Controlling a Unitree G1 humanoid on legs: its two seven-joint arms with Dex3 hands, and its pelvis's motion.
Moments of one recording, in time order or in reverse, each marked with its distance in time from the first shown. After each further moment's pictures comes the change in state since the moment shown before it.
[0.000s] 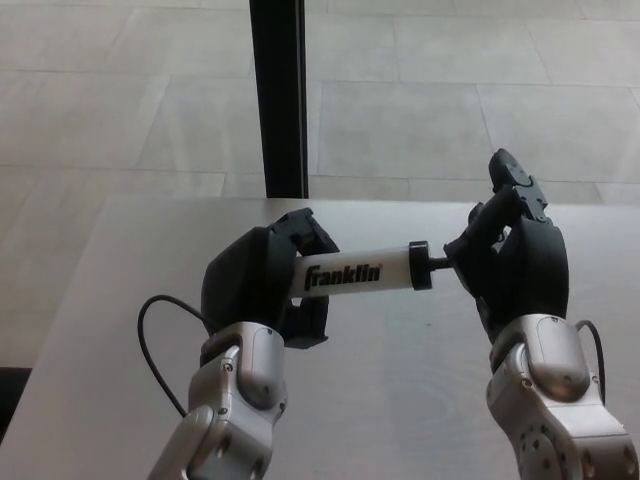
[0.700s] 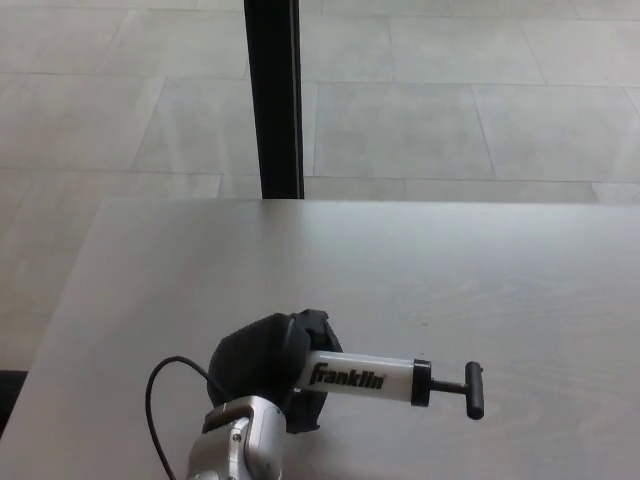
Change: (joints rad) left_arm 0.107 0.097 -0.200 0.089 0.068 0.052 -0.049; right_arm -0.012 -0.309 -0.379 -0.161 0.135 0.053 0.123
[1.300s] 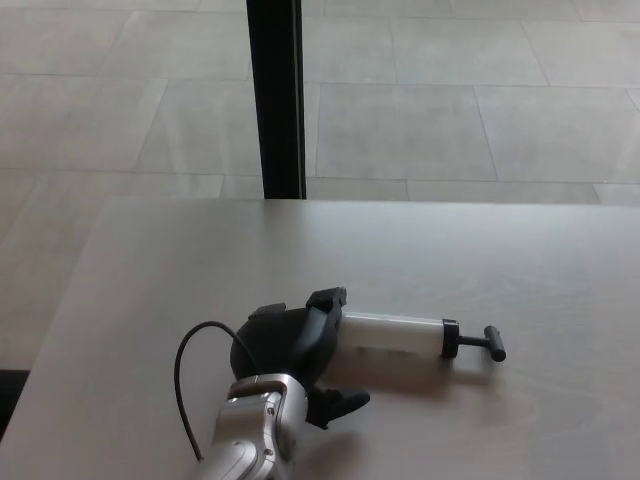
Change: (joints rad) left_arm -0.143 0.007 -0.118 0.088 0.083 0.115 -0.138; right_arm 0.083 -0.012 -0.026 -0.018 0.036 0.036 0.021
